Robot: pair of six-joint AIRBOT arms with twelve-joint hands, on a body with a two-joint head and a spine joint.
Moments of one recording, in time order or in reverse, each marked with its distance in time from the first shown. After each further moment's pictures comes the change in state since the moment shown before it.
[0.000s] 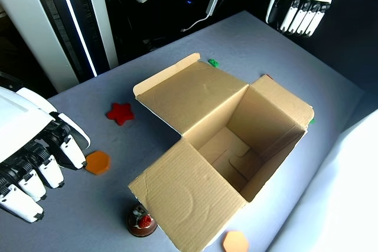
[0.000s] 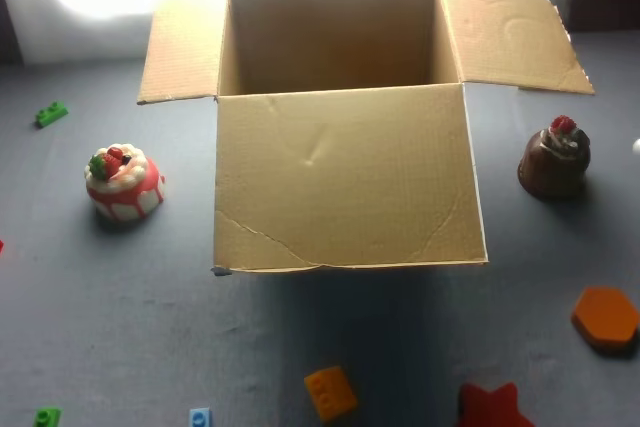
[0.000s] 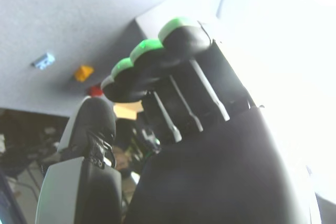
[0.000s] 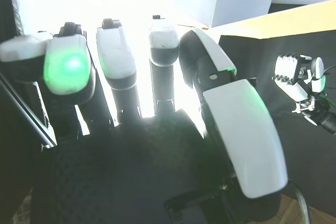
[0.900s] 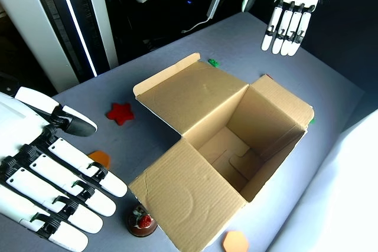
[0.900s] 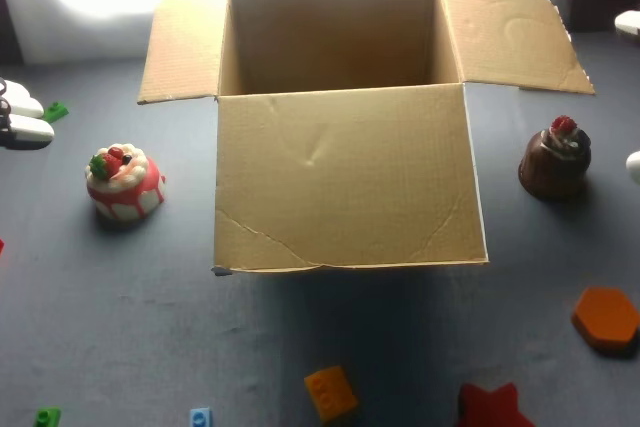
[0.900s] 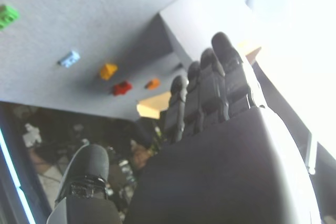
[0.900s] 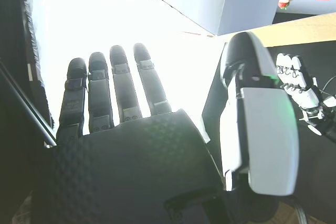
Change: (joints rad) left arm -0.034 0.025 -0.108 0.126 -0.014 -0.004; right arm 0.000 -0.002 -0.002 0.076 0.003 -0.085
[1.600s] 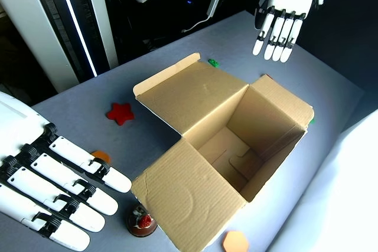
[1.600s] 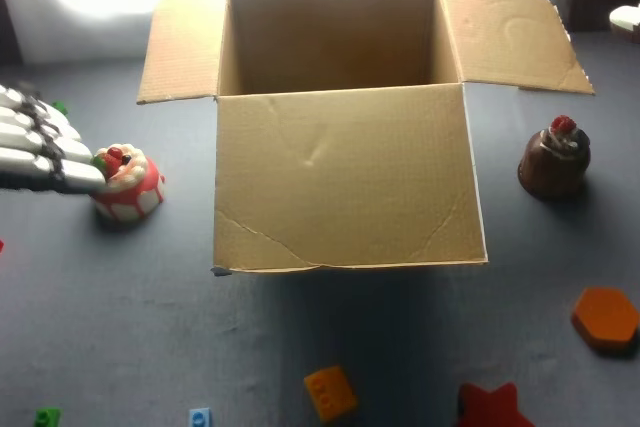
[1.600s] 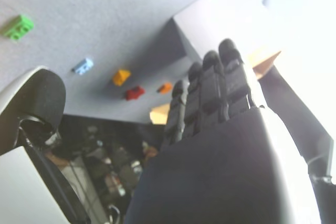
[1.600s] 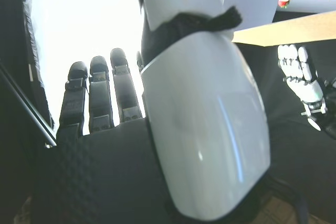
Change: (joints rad) left arm 0.288 -0.102 0.017 -0.252 0.041 0.192; right arm 0.000 -0.003 0.000 0.003 0.000 -0.001
